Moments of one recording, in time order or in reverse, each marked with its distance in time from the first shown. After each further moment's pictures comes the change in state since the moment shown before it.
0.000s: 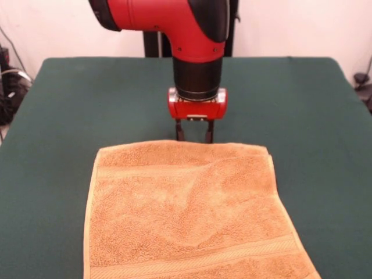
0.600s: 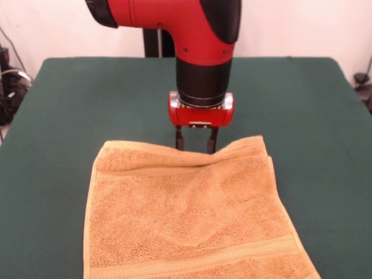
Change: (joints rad) arm 0.046 -0.016 0.000 -0.169 0.002 0.209 0.000
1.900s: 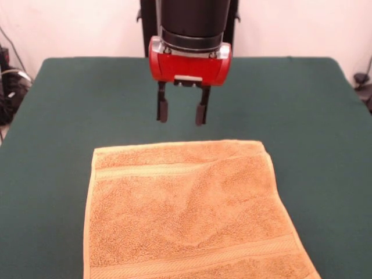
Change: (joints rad) arm -0.004 -0.158 0.001 -0.031 0.008 0.097 0.000
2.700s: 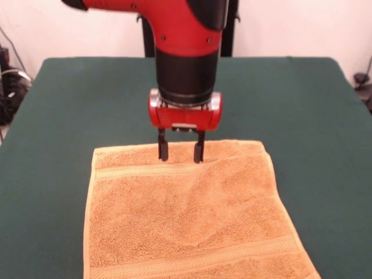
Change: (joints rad) arm -0.038 0.163 0.033 -0.064 -0.005 -0.063 0.000
